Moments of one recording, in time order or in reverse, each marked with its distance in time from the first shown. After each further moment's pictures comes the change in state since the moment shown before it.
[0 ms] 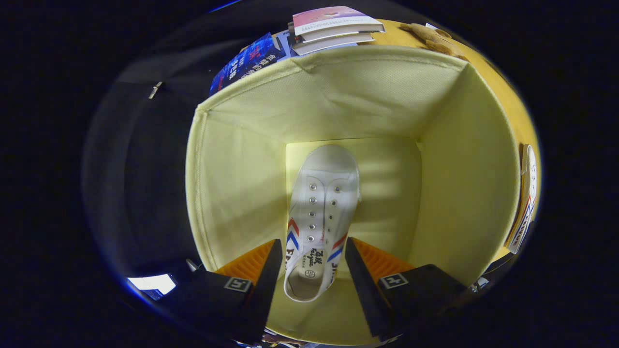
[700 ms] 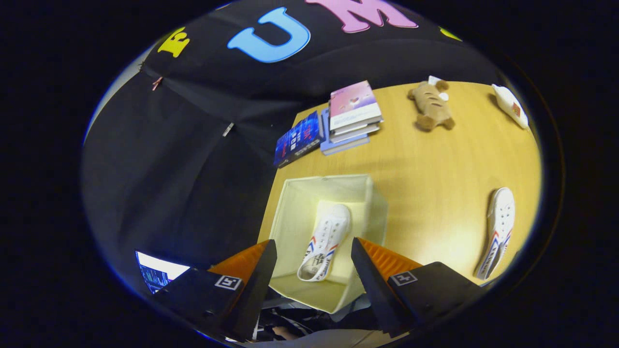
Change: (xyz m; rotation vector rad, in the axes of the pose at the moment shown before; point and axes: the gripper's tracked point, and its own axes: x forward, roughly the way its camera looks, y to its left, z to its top) arm -0.199 -0.056 0.043 -0.123 -0.424 0.208
